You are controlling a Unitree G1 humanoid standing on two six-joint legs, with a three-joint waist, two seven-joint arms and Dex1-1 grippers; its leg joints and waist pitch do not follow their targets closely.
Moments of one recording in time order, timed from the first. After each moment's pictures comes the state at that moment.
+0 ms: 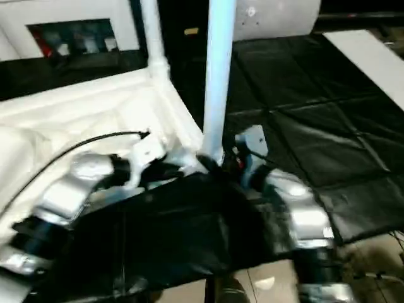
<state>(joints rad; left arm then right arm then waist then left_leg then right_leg) -0.51 0.39 -0.29 0.20 0.00 0.31 -1.04 -0.32 -0.30 0.01 0.11 0.23 0.34 0.87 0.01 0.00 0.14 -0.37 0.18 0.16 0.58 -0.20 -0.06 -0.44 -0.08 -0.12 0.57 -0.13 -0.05</state>
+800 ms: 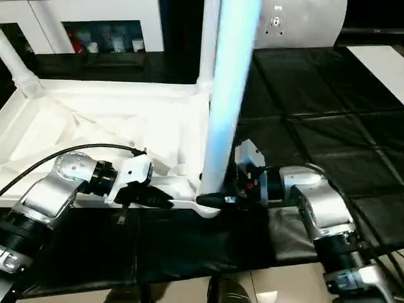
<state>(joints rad) -0.53 0.49 -0.36 0.29 -0.07 0.15 -1.37 -0.40 -0.49 0.15 0.18 0.32 0.32 1.37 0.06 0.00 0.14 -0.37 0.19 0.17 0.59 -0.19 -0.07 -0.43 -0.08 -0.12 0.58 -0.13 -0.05</state>
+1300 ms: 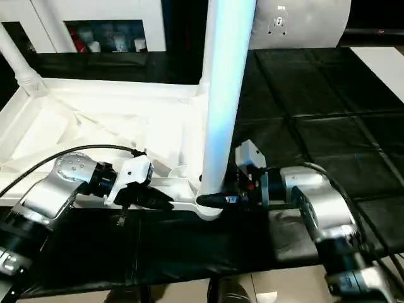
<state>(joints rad) -0.51 0.48 -0.34 0.23 -0.08 0.26 -1.32 -0.35 -0.45 0.12 0.08 0.33 0.41 1.25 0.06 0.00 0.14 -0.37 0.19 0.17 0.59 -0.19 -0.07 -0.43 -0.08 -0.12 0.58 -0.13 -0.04</state>
